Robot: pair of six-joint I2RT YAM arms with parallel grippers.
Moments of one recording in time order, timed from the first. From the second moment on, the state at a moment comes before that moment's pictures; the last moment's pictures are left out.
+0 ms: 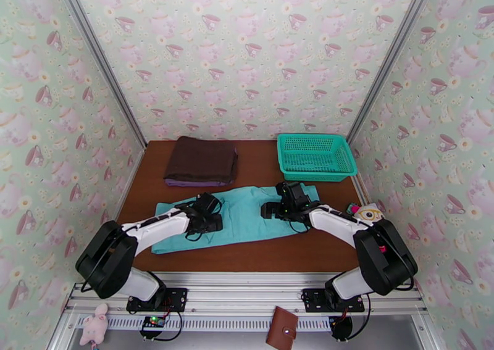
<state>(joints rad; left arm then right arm) -0.61 1.48 0.77 -0.47 -0.06 -0.74 0.46 1.50 0.76 -0.23 -0.20 0.41</state>
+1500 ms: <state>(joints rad) -0.73 1.99 1.34 -0.80 -0.50 -0.78 0.46 1.53 0.76 -0.23 -0.25 0.40</state>
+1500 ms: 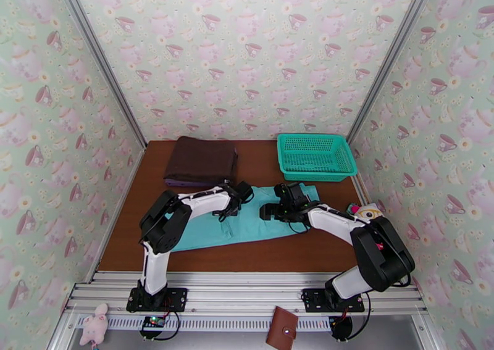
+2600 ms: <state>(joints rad) -0.66 1.92 1.32 -0.66 -0.40 -0.76 0.46 1.56 0.77 -0.23 -0.27 0.39</state>
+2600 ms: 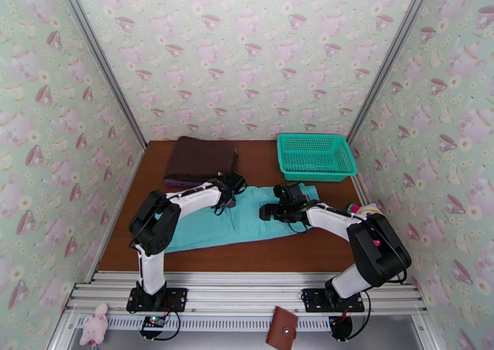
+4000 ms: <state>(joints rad) 0.13 1.51 0.77 -0.32 -0.04 -0.72 0.45 1.59 0.80 -0.21 -0.33 0.38</state>
